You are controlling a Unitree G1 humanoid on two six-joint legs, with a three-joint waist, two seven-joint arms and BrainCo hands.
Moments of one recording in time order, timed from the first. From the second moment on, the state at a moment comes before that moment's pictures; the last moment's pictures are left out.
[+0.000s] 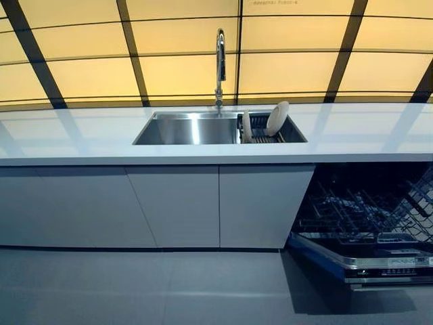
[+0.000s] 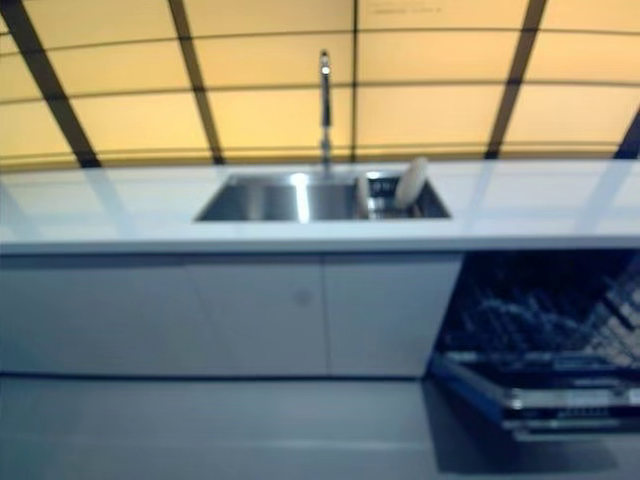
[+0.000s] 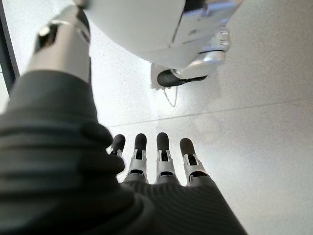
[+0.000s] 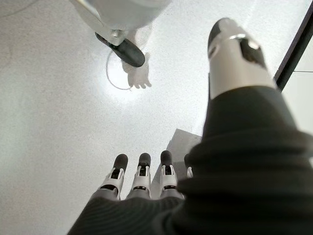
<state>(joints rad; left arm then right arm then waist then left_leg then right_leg) -0.03 0.27 -0.25 1.25 -0.09 0.12 0.00 -0.02 -0.30 0.25 1.19 -0.02 0.07 -0.12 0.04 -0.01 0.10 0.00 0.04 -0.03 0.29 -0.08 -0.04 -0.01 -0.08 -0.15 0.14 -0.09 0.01</state>
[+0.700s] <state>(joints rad) -0.04 0.30 -0.21 1.24 -0.14 0.10 0.02 0.03 -0.23 0.29 1.26 -0.01 0.06 -0.09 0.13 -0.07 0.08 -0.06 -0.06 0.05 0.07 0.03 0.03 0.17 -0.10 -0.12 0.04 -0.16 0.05</state>
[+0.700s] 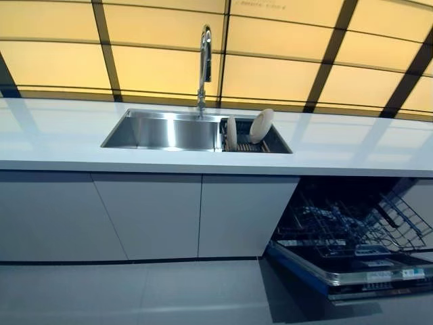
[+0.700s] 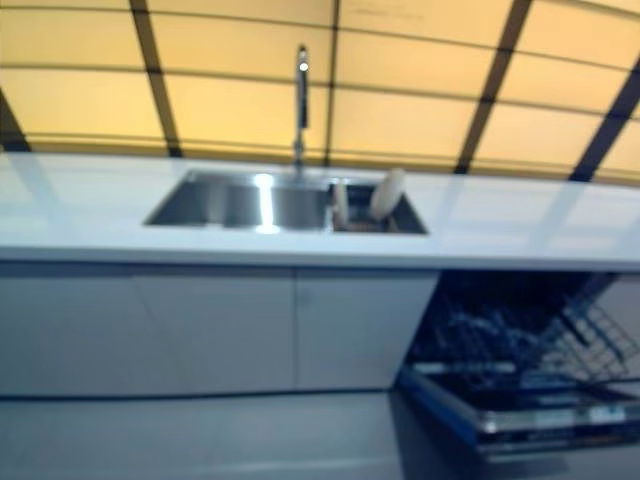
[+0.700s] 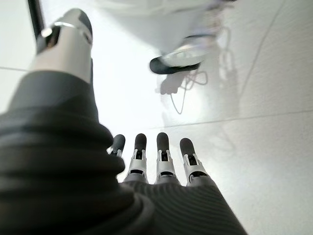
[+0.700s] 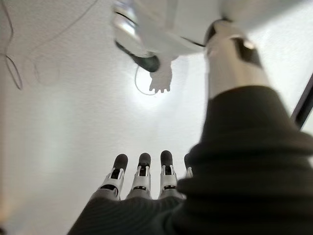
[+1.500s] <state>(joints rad) -0.05 0.32 -0.26 1.19 -0.05 0.12 -0.02 -0.07 -0.30 0.40 0.98 -0.01 0.04 0.45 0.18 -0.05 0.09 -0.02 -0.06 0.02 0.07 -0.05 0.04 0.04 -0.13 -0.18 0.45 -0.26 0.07</state>
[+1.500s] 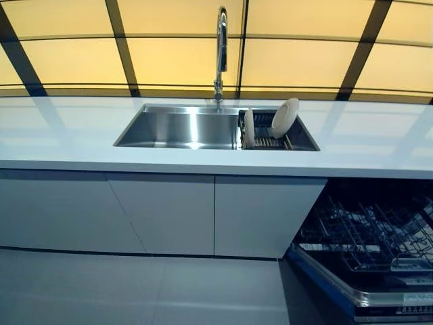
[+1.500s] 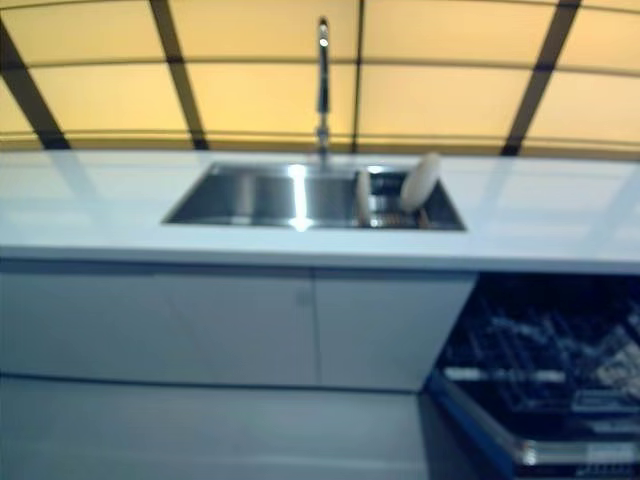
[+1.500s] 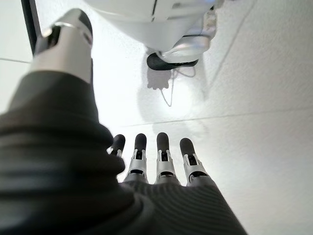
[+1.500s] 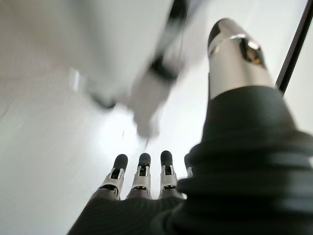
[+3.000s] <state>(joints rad) 0.05 0.40 -0.21 1.19 0.04 0.12 -0.06 -0.65 -0.87 0.06 0.51 1.01 0.13 0.33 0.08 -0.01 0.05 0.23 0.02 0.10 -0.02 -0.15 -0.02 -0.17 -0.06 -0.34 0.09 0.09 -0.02</state>
